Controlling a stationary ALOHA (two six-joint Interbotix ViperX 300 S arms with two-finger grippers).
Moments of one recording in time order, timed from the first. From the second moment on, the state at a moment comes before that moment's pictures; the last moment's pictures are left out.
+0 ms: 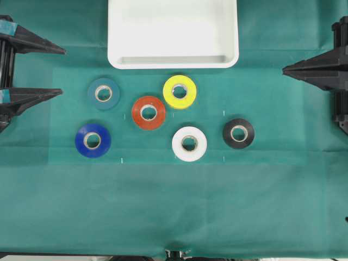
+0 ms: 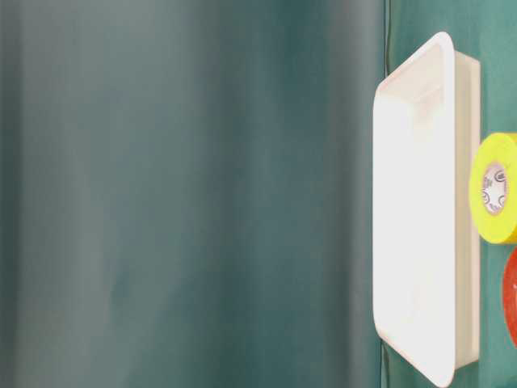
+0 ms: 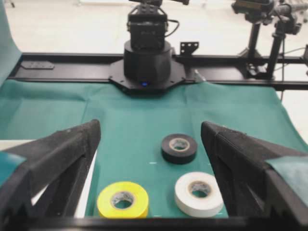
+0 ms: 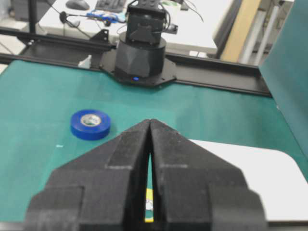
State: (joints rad) left arm -0.01 -0.97 1.15 -0.01 -0.22 0.00; right arm -0.01 -0.95 1.14 0.00 -0.20 0.01
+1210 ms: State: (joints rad) left arm -0.13 -0.96 1.14 -0.01 -0.19 -0.01; right arm -0.01 -0.94 1.14 0.00 -0.20 0.01
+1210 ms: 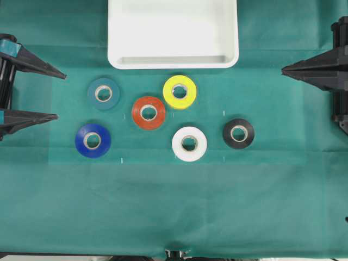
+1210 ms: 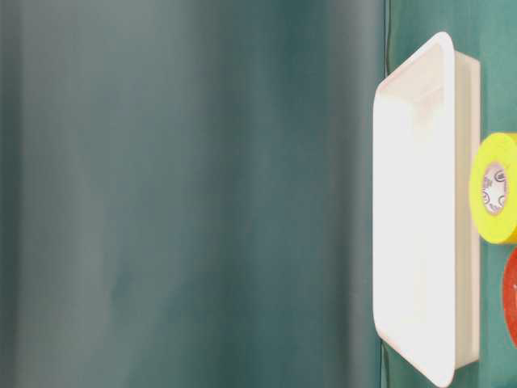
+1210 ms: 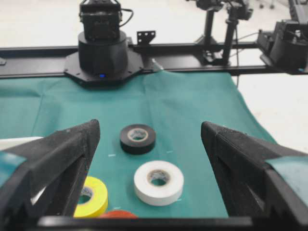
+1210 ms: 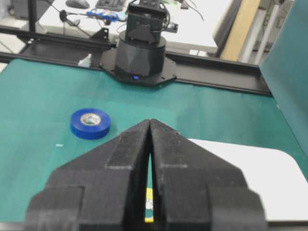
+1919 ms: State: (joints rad) left arm -0.11 -0.67 0.96 -0.01 -0.25 0.00; right arm -0.01 -0.94 1.14 0.00 -0.20 0.01
